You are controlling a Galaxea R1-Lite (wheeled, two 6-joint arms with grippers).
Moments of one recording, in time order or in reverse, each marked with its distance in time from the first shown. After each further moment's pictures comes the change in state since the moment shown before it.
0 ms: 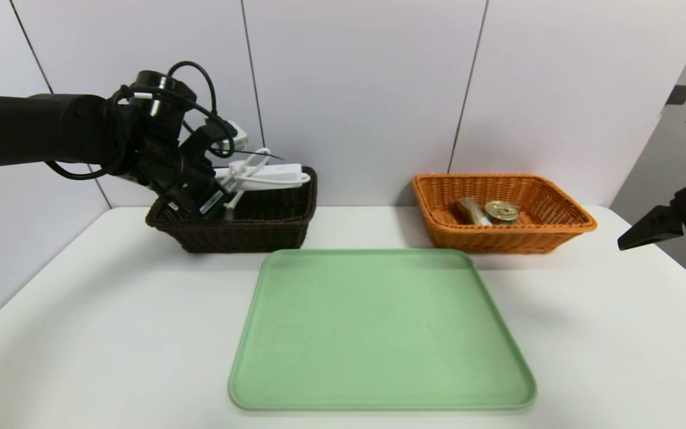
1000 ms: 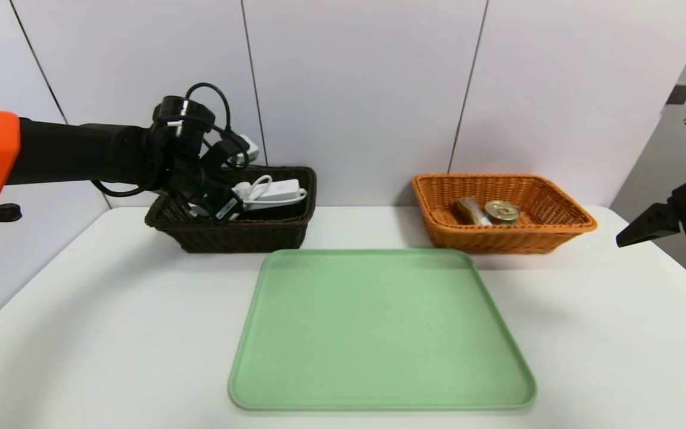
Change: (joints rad) left arm 0.005 0.110 -0.001 -0.135 0.027 0.004; right arm -0.012 0.011 -0.002 -0.016 0.000 -0.010
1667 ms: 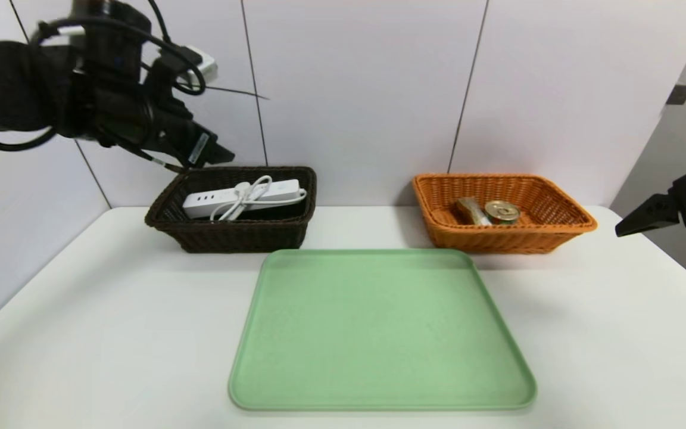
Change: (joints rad) left arm -0.023 -0.234 -0.034 0.037 0.013 -0.193; right arm 0.005 -0.008 -0.005 -0.035 -0.009 -0.003
